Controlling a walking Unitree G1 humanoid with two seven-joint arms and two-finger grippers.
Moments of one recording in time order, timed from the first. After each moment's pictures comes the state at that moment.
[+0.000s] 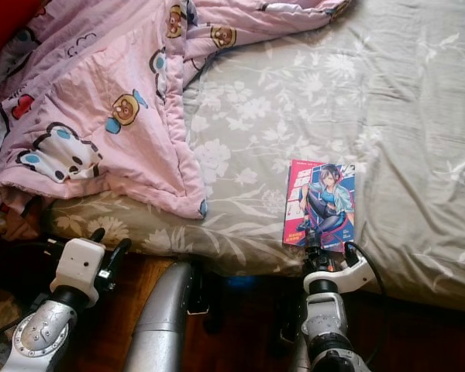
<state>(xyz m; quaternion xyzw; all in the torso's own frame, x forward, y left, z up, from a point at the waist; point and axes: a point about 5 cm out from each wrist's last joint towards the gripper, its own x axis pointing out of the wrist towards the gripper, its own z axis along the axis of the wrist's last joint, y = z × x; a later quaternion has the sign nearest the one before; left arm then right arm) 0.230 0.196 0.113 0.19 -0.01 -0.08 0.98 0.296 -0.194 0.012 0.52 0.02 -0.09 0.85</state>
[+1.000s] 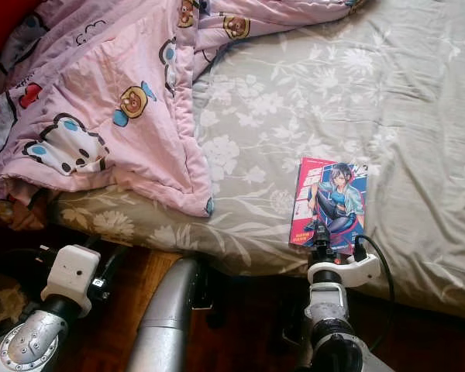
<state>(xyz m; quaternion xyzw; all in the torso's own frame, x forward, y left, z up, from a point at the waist) 0.217 0.196 0.119 0.20 0.00 -0.08 0.98 0.310 -0.199 0.023 0.56 0.01 -0.13 0.82</state>
